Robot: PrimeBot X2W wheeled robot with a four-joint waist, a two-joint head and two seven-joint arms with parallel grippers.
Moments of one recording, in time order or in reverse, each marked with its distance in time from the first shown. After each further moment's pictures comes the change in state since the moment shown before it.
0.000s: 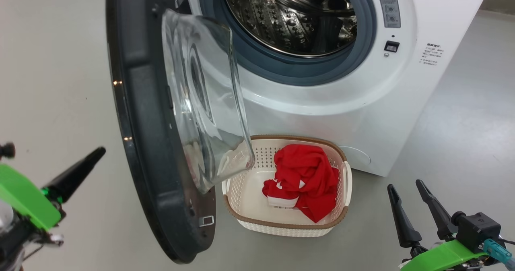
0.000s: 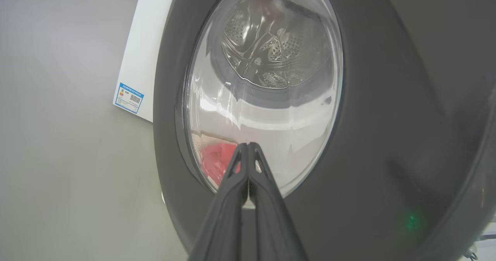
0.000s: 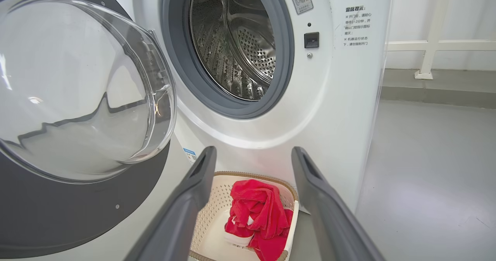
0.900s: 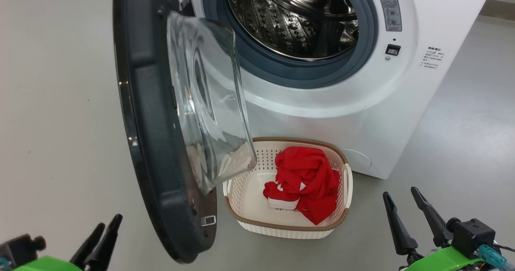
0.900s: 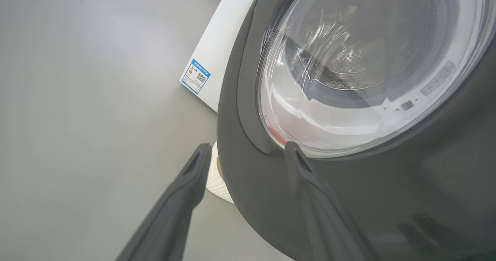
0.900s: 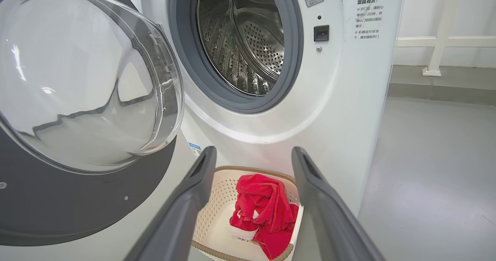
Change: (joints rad) left arm 0.232 -0.075 -0.182 0.158 0.103 -0.001 -0.503; right arm 0.021 0.000 0.019 0.001 0.001 0.000 0.000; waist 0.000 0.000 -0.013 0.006
